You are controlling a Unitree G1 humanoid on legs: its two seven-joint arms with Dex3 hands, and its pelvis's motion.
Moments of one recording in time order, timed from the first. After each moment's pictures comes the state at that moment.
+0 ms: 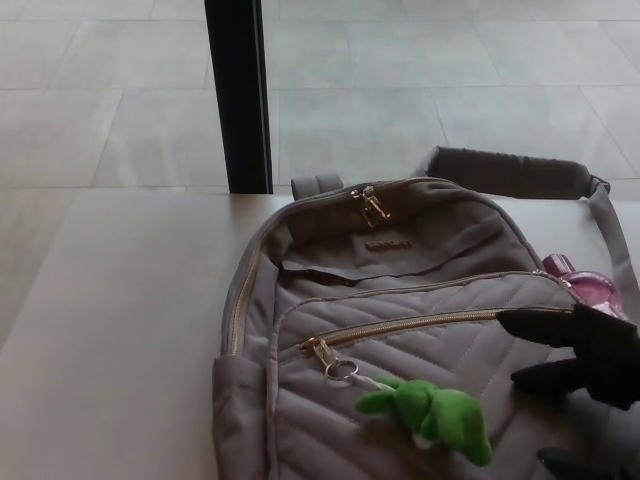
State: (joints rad) left_arm 0.21 0.59 0.54 1.24 -0.19 -0.17 -0.29; right_arm 0.30 -0.64 -0.04 -0.72 0.10 0.16 0.25
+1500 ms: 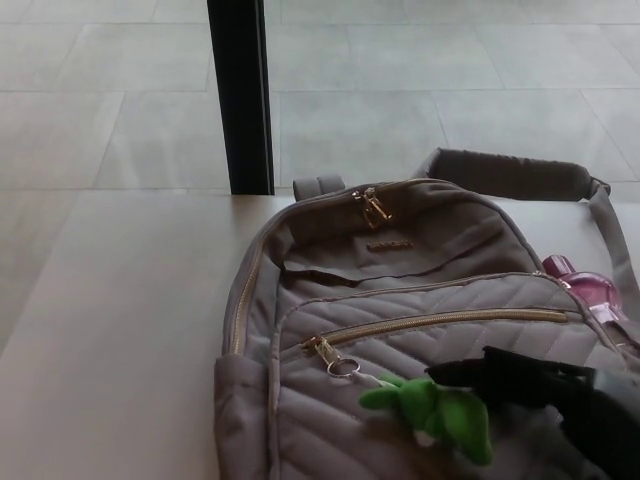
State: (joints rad) left_arm 0.21 0.60 0.44 1.24 -0.20 -0.19 -0.28; right_arm 0.25 -0.62 0.18 -0.75 -0.36 0.15 0.23
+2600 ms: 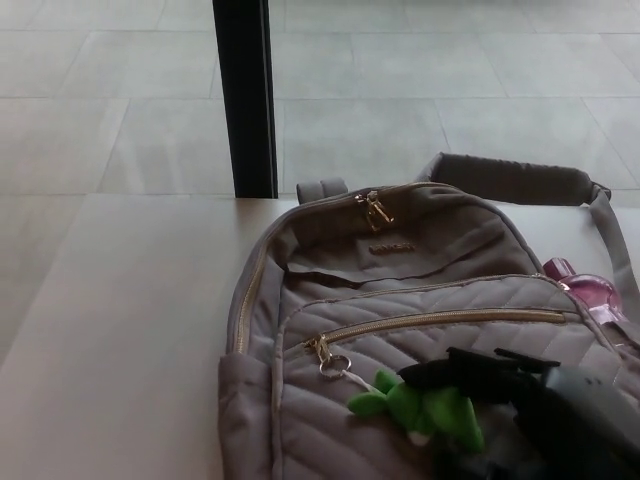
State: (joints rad) left_arm 0.20 0.60 0.43 1.25 -0.20 -0.22 -0.28; right_arm 0.20 -0.48 0.27 -0.61 -0.51 0.10 0.14
